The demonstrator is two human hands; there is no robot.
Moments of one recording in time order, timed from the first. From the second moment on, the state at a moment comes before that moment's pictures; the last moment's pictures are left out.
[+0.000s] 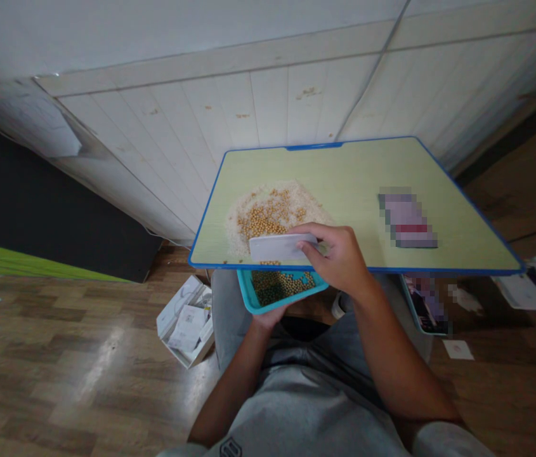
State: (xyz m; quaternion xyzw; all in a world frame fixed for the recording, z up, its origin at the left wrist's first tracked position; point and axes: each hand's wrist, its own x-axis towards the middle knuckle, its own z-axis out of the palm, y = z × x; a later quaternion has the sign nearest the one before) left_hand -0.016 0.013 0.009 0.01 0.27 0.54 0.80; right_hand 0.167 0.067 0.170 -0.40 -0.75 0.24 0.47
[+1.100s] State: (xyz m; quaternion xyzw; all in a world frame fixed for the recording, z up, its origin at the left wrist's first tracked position) left_hand -0.033 0.015 0.017 0.02 0.26 0.55 0.80; right_hand 0.149 0.064 0.165 -0.40 -0.73 0.21 0.52
